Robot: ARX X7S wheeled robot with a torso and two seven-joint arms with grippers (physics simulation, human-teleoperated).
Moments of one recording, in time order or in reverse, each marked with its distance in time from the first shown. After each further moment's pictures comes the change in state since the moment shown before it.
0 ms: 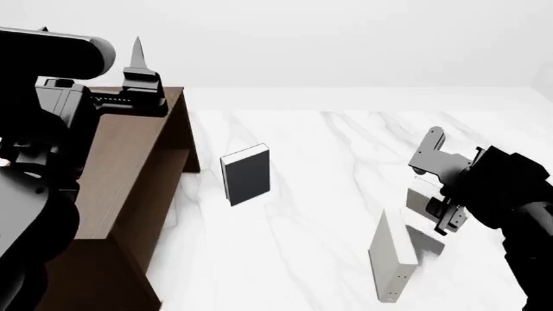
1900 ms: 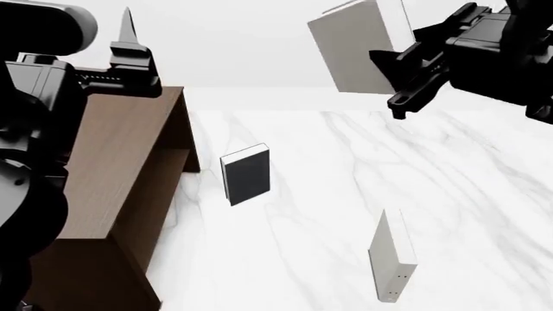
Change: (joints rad) left arm -0.081 -0.011 -0.005 0.022 -0.059 -0.020 -0.040; right arm 0.114 0.283 0.928 -1.420 0.727 0.841 0.479
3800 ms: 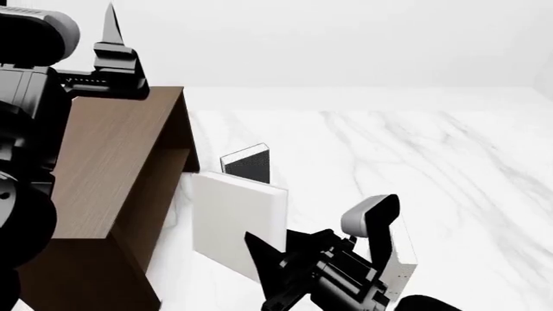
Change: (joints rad) left arm 0.040 -0.056 -0.005 0.027 -0.015 0.067 -0.027; right arm -1.187 -0.466 0.380 -0.488 0.239 -0.247 0.330
